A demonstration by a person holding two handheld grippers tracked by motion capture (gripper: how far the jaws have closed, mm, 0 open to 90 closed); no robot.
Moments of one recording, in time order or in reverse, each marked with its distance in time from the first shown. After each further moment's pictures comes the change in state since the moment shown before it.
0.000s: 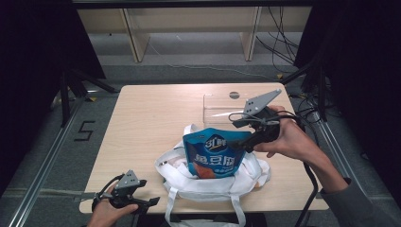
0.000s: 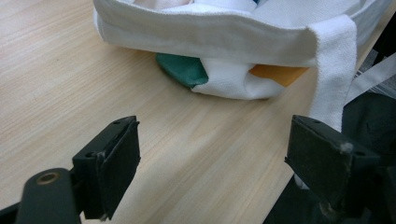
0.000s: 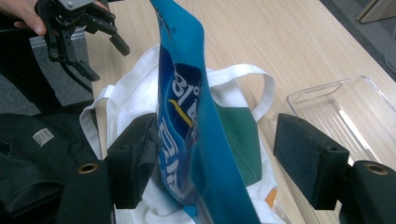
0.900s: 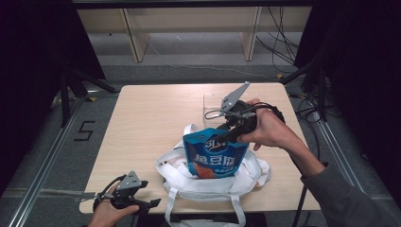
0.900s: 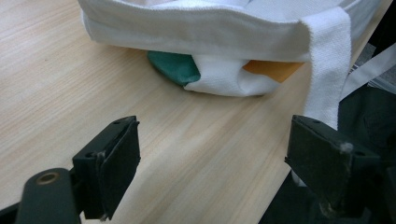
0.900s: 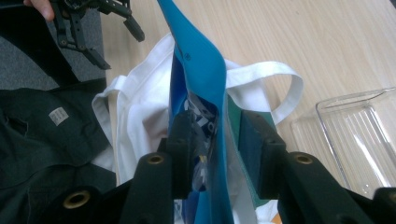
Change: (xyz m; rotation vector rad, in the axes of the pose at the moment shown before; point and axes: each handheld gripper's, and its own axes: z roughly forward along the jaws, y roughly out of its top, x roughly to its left) left arm -0.003 -0.001 0.003 -0.002 -0.011 0.003; right arm -0.005 0.036 0.032 0.147 0.103 -0.062
